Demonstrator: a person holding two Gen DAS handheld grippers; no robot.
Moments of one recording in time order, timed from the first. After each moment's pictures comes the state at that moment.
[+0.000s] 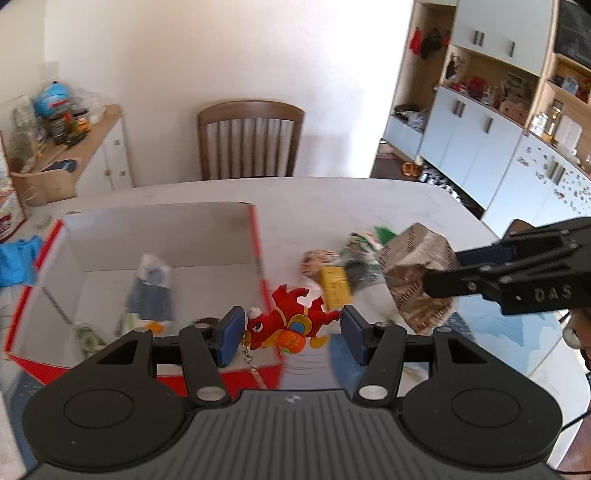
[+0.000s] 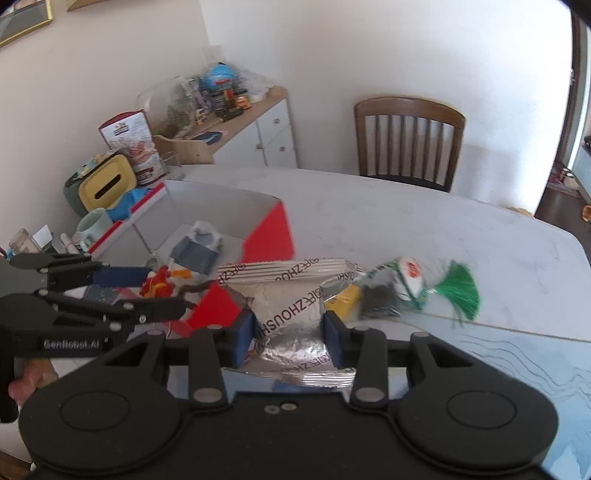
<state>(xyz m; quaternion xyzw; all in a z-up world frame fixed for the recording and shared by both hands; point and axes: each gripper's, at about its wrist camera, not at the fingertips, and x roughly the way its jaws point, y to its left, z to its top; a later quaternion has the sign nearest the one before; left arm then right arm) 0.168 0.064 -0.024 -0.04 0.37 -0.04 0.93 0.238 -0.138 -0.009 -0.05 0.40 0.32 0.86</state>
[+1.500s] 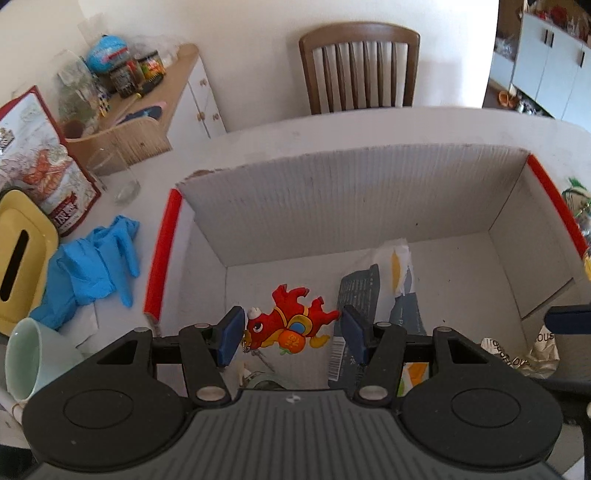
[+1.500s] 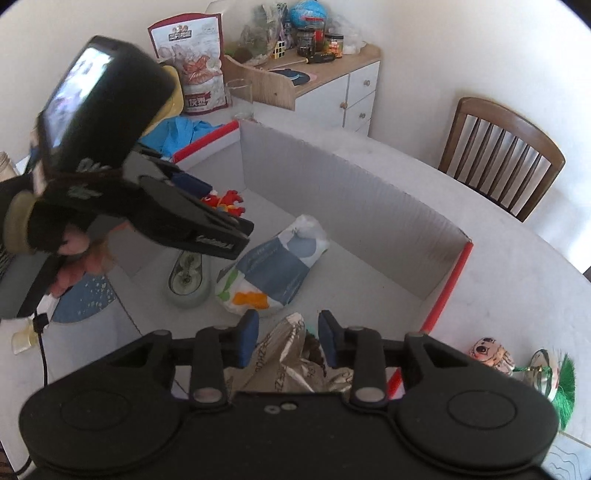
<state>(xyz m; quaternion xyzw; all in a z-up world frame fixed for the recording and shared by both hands) 0.284 0.227 -0.110 0.04 0.48 0.08 0.87 0.266 0.072 -0.074 -0.19 0.43 0.38 0.80</state>
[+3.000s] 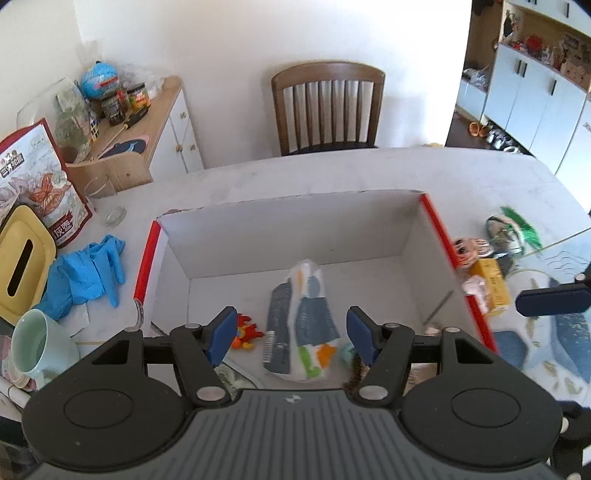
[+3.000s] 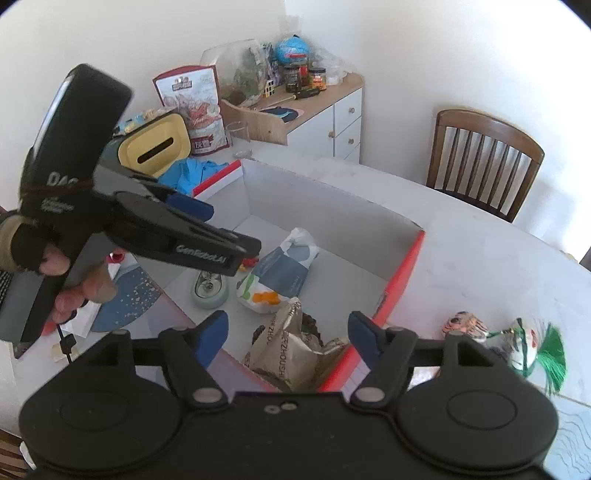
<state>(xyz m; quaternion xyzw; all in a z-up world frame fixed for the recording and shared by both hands) 0.233 0.176 -0.045 0.01 0.44 0.04 0.90 0.234 0.013 -0.028 -0.12 0.40 0.38 0.83</state>
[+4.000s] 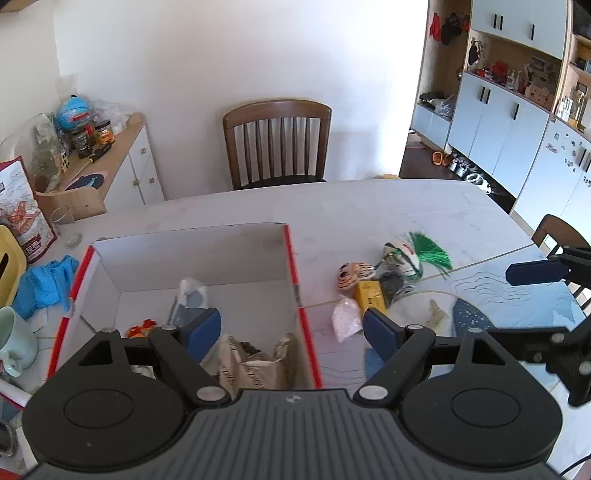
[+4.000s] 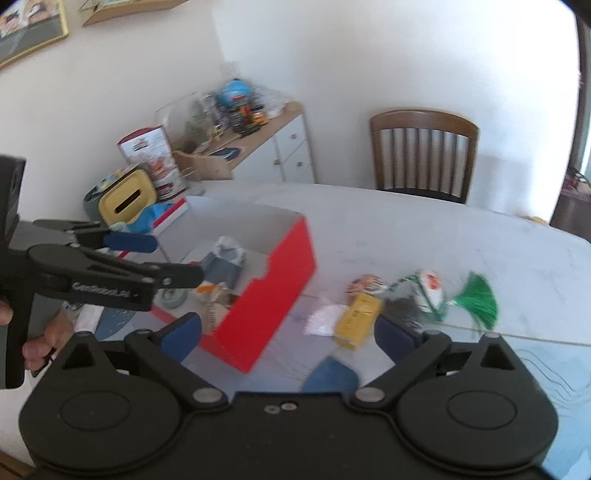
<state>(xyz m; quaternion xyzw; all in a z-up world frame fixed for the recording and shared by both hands) 0.190 0.054 -0.005 0.00 0.39 0.01 0.92 0.231 -0.148 -0.001 -0.02 0.38 0.34 0.86</state>
